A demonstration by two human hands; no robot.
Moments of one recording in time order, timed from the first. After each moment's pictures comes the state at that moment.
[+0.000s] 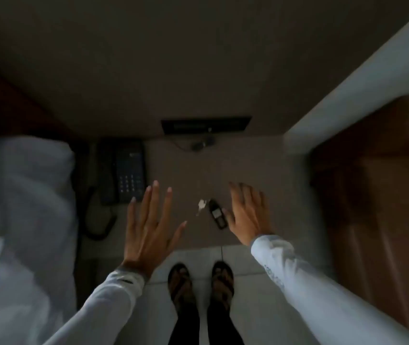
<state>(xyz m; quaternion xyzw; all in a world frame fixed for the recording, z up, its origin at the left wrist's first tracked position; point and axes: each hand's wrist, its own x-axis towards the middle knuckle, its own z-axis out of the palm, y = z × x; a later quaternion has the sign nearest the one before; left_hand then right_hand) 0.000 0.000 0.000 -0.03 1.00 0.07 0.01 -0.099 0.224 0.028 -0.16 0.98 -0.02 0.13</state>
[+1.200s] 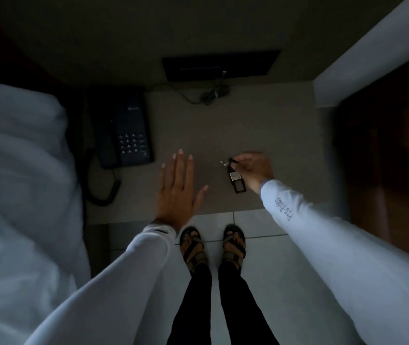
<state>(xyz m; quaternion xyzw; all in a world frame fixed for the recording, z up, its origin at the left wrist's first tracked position) -0.012 0.022 -0.090 -0.02 1.00 0.08 0.05 -0.128 0.210 -0.063 0.13 0.83 -0.46 0.27</state>
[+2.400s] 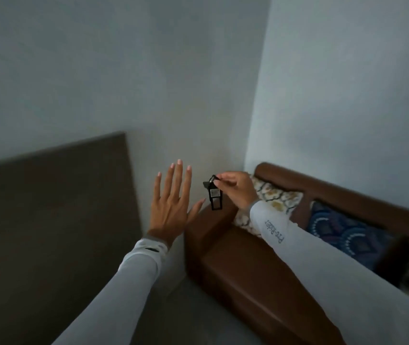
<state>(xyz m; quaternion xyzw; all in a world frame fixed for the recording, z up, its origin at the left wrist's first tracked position) -0.161 0.327 0.504 0.38 0.85 0.13 -0.35 -0.082 0.516 0.548 0.13 0.81 -0.50 -0.28</state>
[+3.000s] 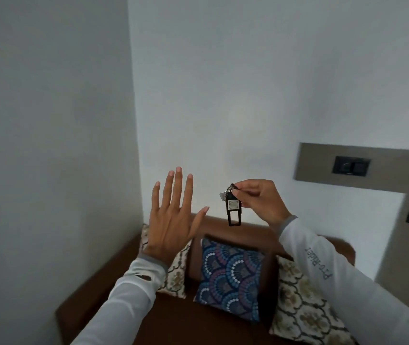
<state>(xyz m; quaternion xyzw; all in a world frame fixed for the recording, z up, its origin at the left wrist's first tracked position) 0.088 0.652 0.618 0.52 0.72 0.23 -0.40 0.273 0.785 0.676 0.20 0.75 -0.46 -0.43</state>
